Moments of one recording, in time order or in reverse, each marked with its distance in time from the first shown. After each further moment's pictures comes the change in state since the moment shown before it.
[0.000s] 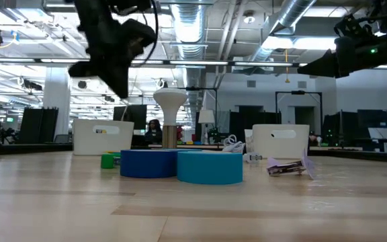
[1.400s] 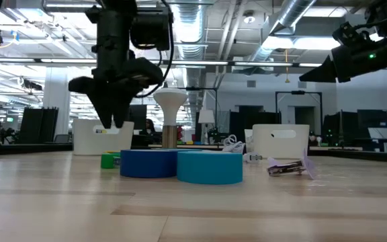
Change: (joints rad) left arm 0.041 0.266 0.047 -0.044 0.156 -0.018; right arm -0.071 0.000 0.000 -0.056 -0.005 0.003
